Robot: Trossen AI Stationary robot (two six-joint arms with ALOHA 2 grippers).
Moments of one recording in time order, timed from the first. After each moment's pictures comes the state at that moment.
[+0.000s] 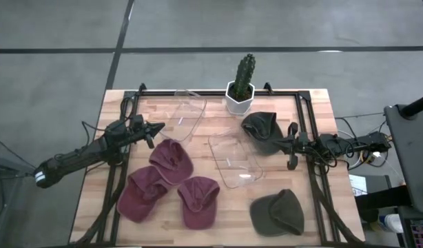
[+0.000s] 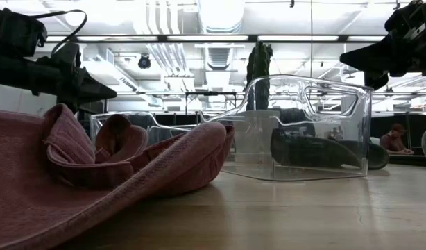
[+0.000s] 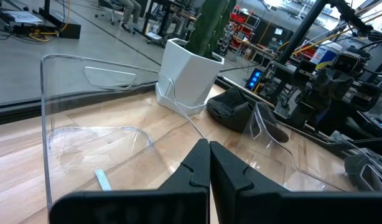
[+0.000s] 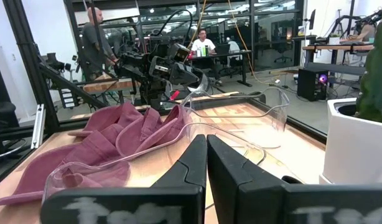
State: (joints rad) left arm 0.49 0.21 0.01 0.06 0.02 -0.39; right arm 0.18 0.02 0.01 0.06 0.36 0.11
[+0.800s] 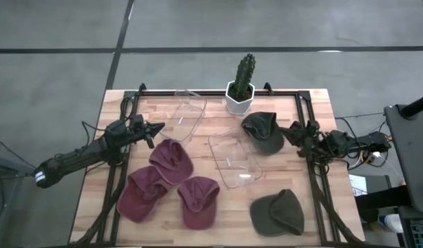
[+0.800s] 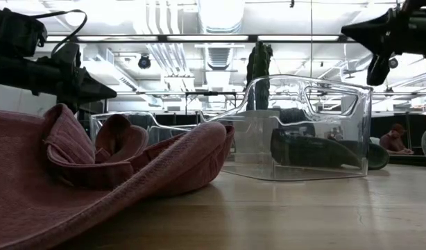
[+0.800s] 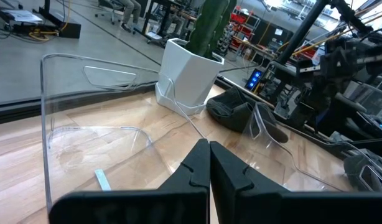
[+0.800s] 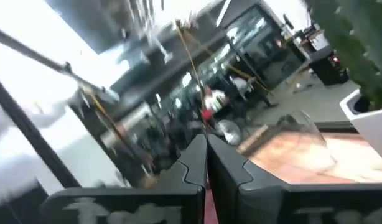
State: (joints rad) left arm 0.49 0.21 0.01 0.06 0.02 -0.40; right arm 0.18 0.02 0.01 0.38 0.52 0.60
